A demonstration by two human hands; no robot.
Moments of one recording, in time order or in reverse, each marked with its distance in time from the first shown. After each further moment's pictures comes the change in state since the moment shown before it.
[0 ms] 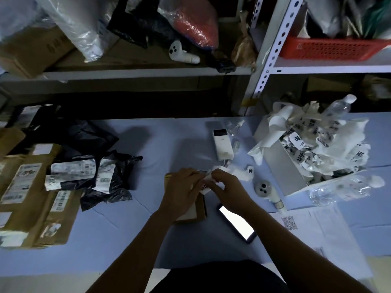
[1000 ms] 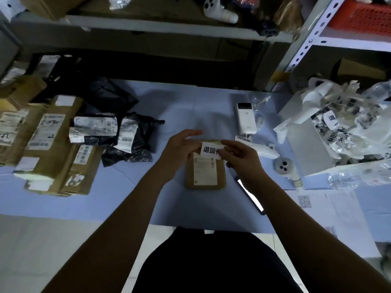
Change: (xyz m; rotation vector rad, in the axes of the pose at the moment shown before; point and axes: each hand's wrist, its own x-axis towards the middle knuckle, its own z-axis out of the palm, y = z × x) left_hand -0.020 -0.024 -0.071 -0.838 0.016 -0.680; right_hand -0.005 -0.030 0.039 0.671 0.050 0.386
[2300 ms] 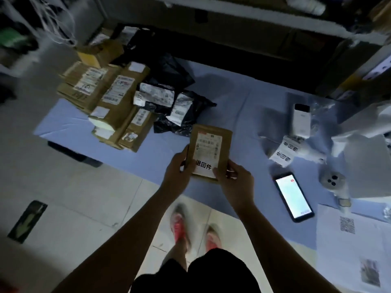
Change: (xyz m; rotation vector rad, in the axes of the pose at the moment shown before) left_hand -0.127 -0.101 -0.059 0.248 0.388 -0.042; right_hand -0.063 0.088 0.093 -0.605 0.027 -0.107
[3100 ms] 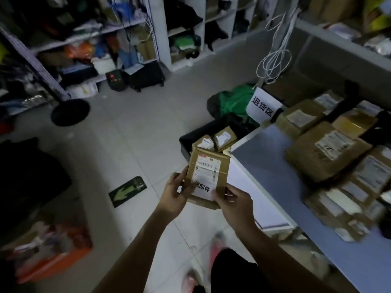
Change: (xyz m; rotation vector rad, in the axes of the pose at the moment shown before) left_hand -0.133 -0.243 -0.610 -0.143 0.525 -0.109; right_hand -0.179 -0.278 0.575 -0.018 -0.584 -0.304
